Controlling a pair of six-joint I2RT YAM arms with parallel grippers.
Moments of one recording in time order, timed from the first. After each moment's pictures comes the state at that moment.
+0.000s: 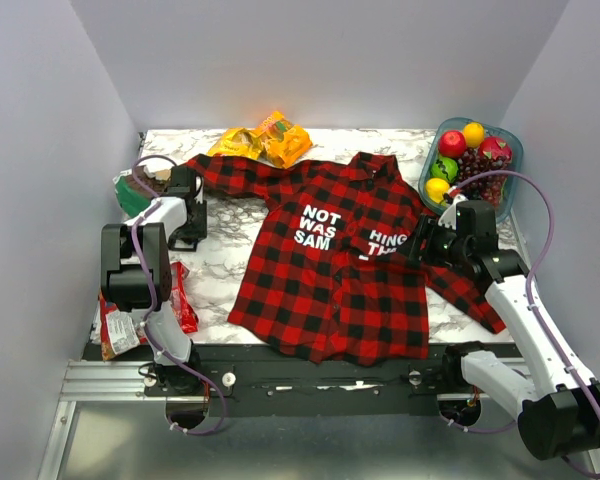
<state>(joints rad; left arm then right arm) 0.03 1.80 1.14 -0.46 -0.13 -0.01 0.16 0.94 0.80 -0.60 -0.25 0.39</state>
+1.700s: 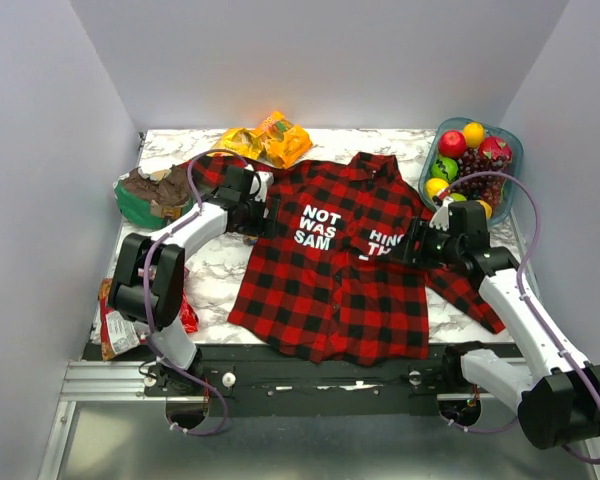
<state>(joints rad) -0.33 1.67 1.11 -0.37 0.21 -0.09 0.18 1.01 0.77 -0.54 -0.32 0.38</state>
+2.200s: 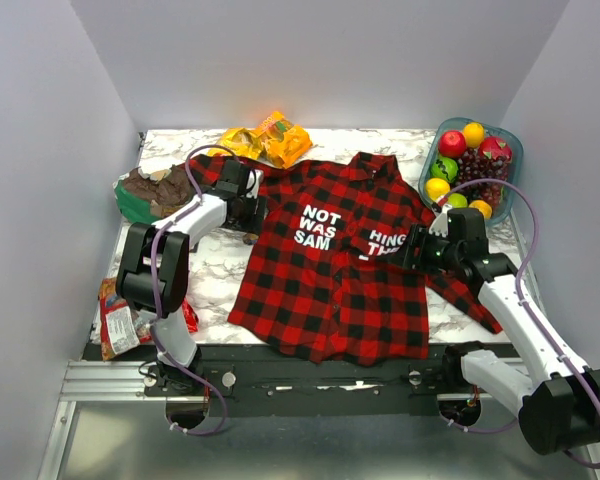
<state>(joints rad) -0.29 1.78 1.20 -0.45 0.04 -0.07 0.18 0.97 0.71 -0.53 -0.33 0.38</state>
